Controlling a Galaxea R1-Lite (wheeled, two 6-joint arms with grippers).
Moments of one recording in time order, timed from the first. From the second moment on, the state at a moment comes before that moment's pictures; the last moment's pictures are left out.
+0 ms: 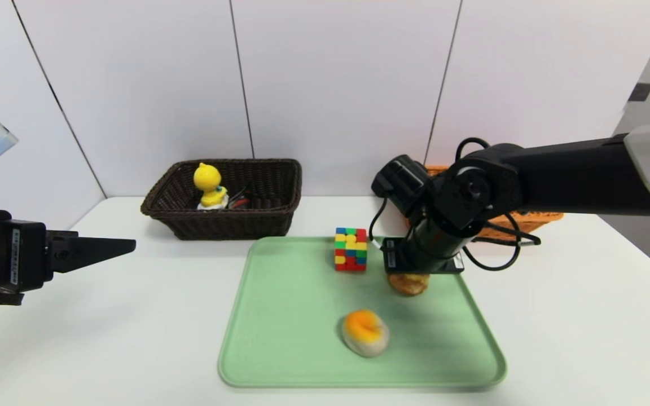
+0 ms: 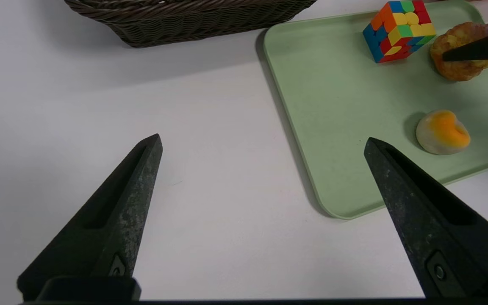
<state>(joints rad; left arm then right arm) -0.03 1.15 -0.95 0.30 -0.33 0.00 0.61 2.09 -1.66 0.71 -0.25 0.54</state>
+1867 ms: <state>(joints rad) -0.03 1.13 -0.93 0.30 -0.32 0.00 0.29 2.26 -1.95 0.33 -0.31 0.47</state>
